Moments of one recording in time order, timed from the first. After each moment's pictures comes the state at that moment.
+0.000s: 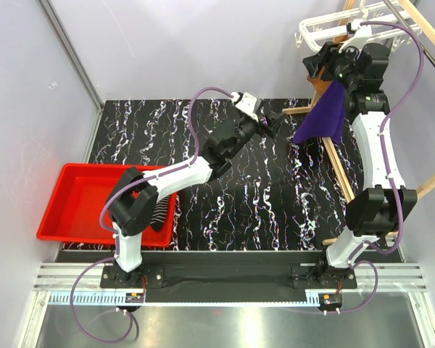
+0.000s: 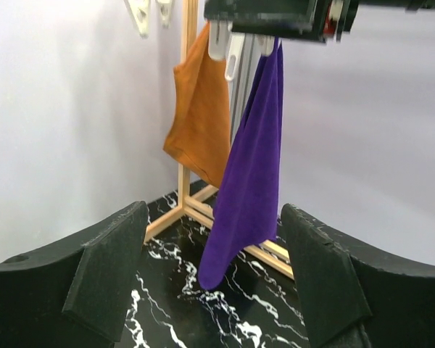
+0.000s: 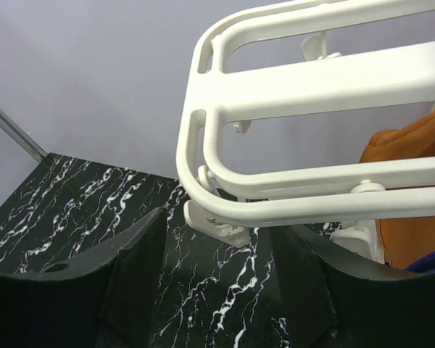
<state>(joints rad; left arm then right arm) -0.83 1.90 1.45 0.77 -0.05 -0.10 -0.05 1.70 1.85 -0.16 -0.43 0.17</state>
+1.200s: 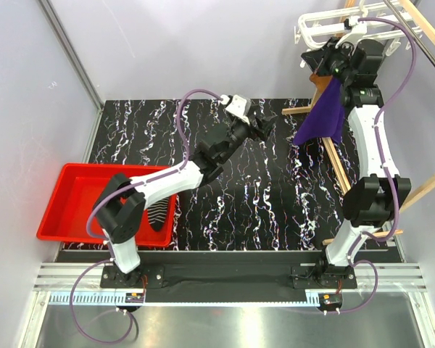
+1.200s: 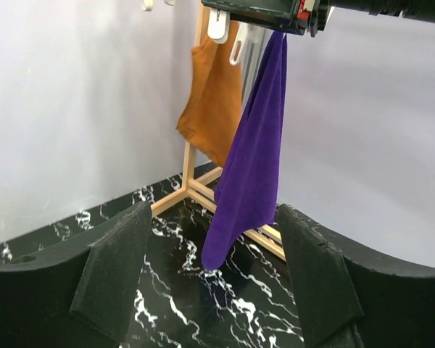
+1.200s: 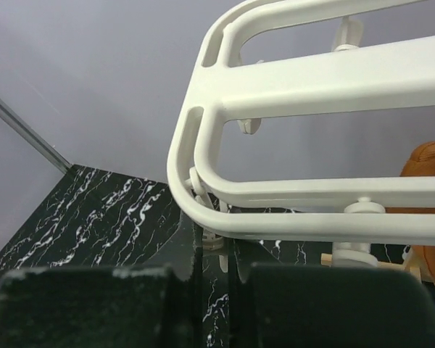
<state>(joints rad) -0.83 1.79 1.33 0.74 -0.09 -0.14 -0.04 1.79 1.91 -0.11 -0.46 0.26</state>
